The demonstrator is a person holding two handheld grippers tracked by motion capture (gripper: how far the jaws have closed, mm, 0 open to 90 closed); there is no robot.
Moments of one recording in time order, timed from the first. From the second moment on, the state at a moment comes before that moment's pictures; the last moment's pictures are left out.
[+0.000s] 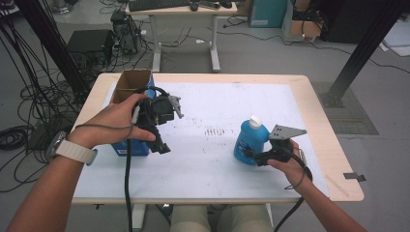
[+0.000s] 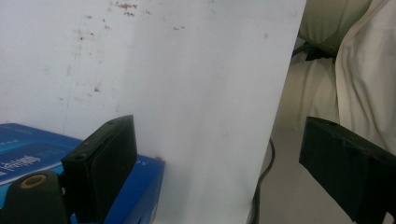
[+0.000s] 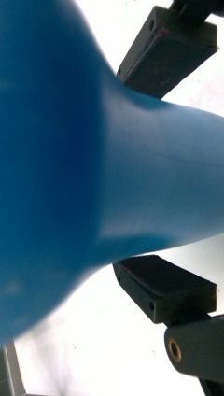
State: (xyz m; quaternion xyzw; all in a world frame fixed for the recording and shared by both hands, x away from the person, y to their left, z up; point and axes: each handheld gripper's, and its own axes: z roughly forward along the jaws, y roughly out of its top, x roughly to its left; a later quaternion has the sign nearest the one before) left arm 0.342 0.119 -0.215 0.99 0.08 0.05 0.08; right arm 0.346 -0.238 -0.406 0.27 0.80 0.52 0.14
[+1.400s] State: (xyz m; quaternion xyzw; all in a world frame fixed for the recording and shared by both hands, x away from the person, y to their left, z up) left arm 0.344 0.117 -0.217 0.99 0.09 0.05 0.08; right arm 0.348 -0.234 -0.416 0.25 0.80 0.53 0.15
